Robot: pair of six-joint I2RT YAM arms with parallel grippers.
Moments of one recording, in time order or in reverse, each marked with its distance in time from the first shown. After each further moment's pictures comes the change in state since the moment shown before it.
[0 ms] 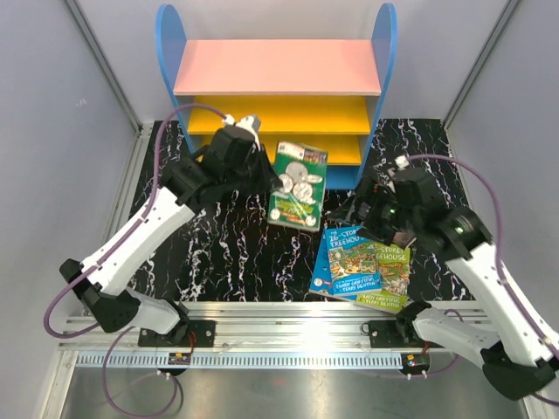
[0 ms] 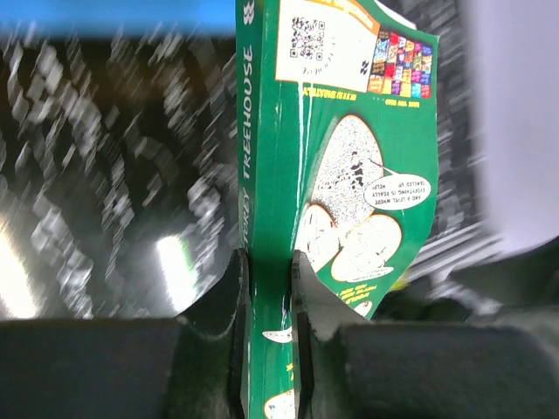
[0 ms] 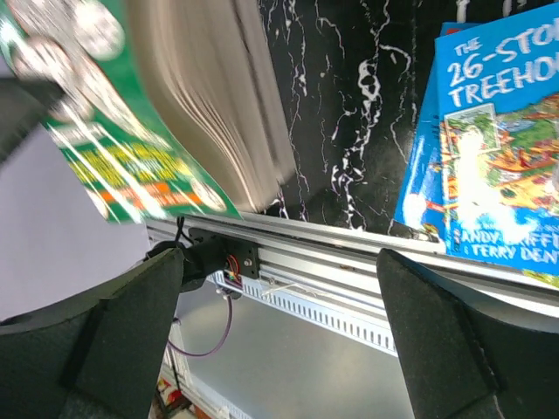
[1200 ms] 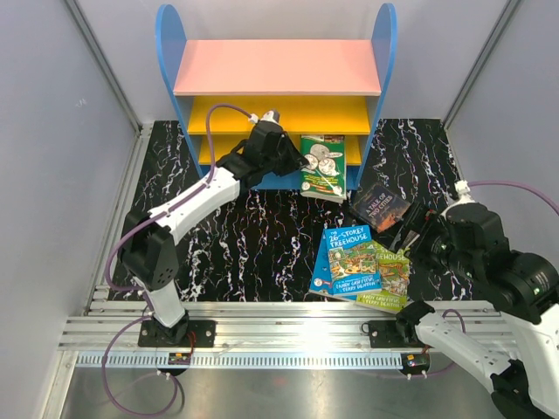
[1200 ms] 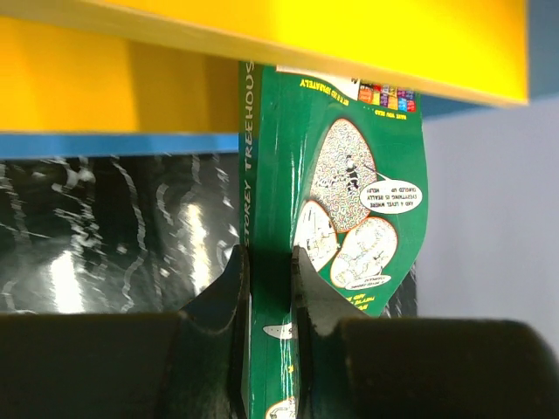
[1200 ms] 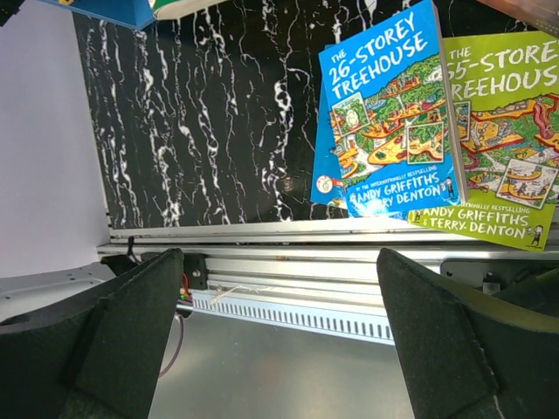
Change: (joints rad) left arm 0.087 0.360 -0.036 0.568 0.059 -0.152; right arm -0.002 -0.262 0.167 -0.391 0.237 -0.036
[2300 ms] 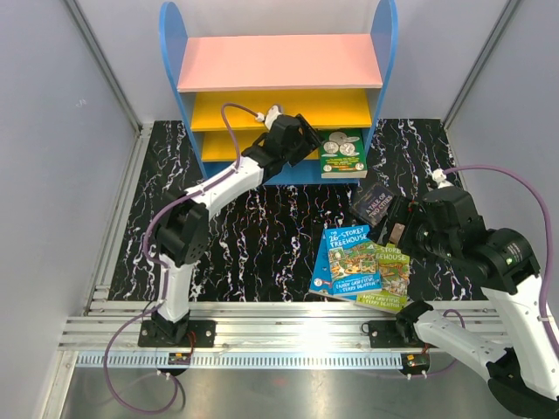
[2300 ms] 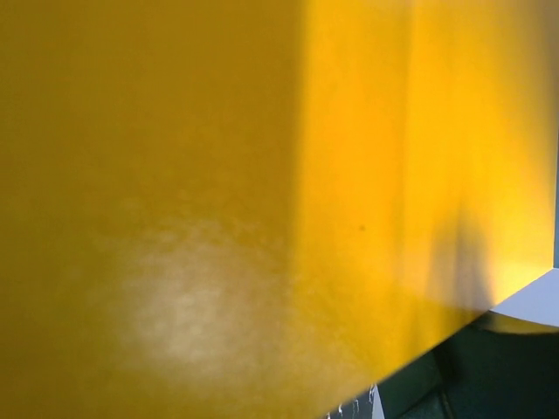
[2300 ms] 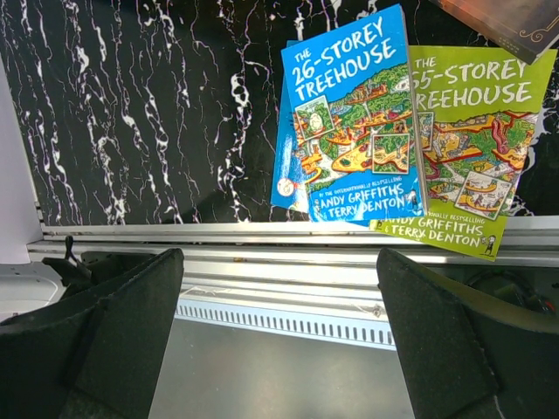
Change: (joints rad) left arm 0.012 0.296 0.211 0.135 -0.169 -0.200; right arm 0.000 0.124 -0.001 -0.002 0.024 -0.109
